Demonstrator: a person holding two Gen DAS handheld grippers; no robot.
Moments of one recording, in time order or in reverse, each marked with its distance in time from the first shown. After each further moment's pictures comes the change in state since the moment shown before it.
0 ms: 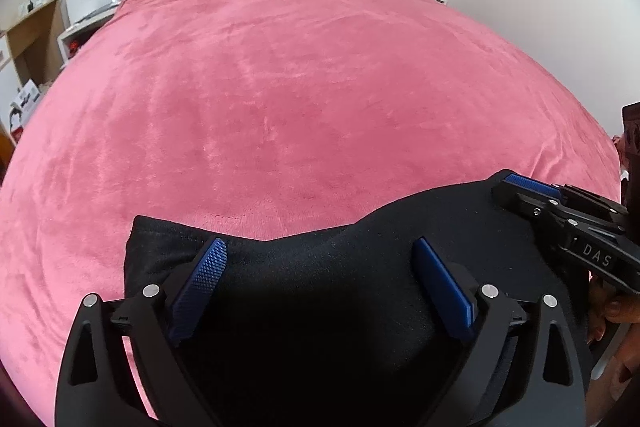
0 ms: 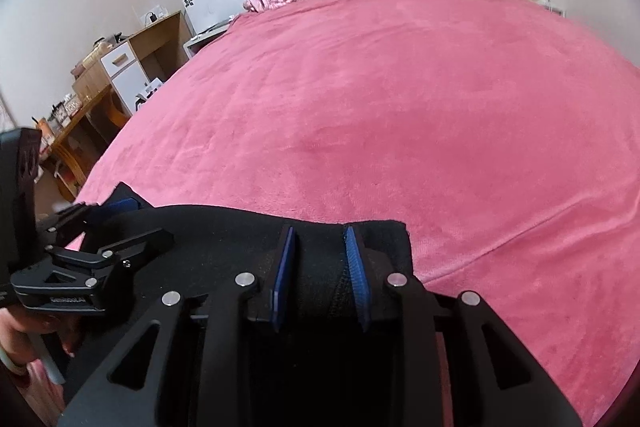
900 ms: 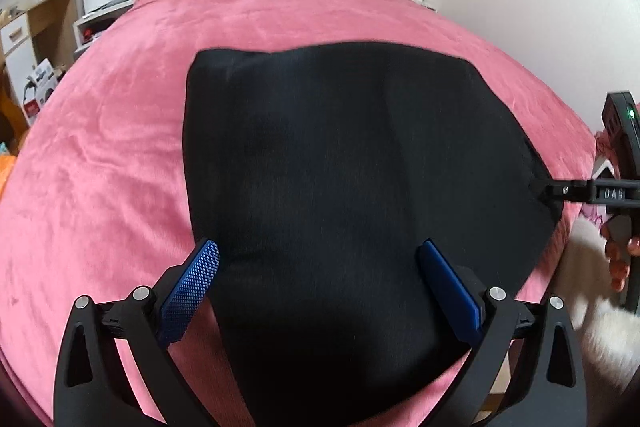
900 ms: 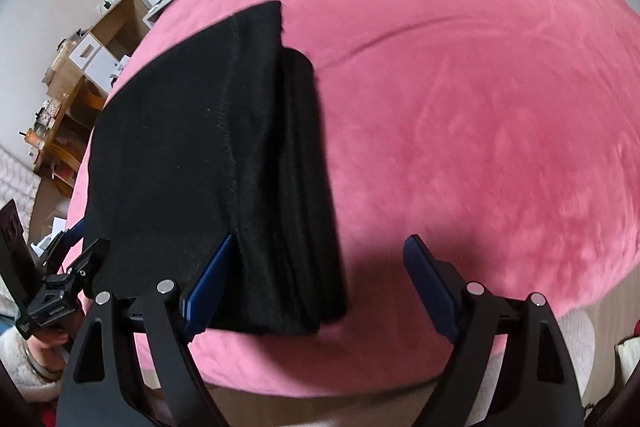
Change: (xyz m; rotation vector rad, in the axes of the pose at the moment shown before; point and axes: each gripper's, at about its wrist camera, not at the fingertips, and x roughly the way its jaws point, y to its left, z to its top) left arm -0.092 -0.005 -0.114 -0.022 -0.021 -0.031; right arm -0.087 -0.049 -0.078 0.217 0.277 -0.025
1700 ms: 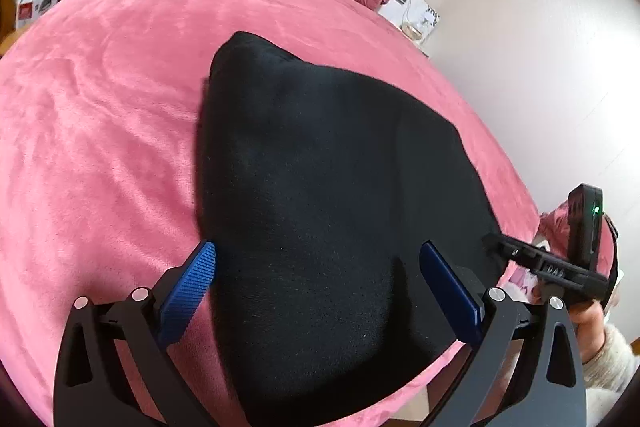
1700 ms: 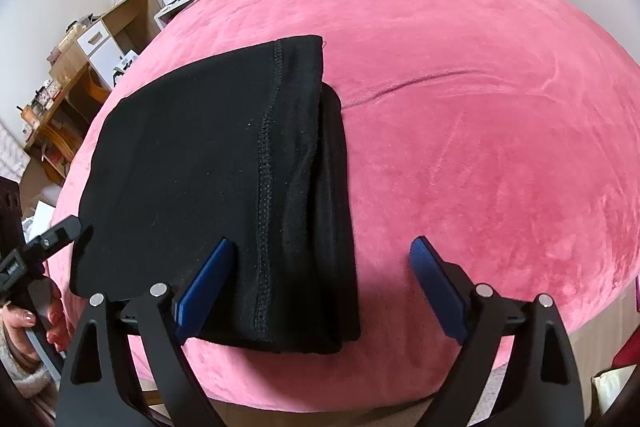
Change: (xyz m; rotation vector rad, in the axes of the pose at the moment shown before) left arm -0.015 0.048 -0.005 -0.309 -0.036 -0.241; right arm -0.007 0.032 0.003 -0.118 -0.103 -0.059
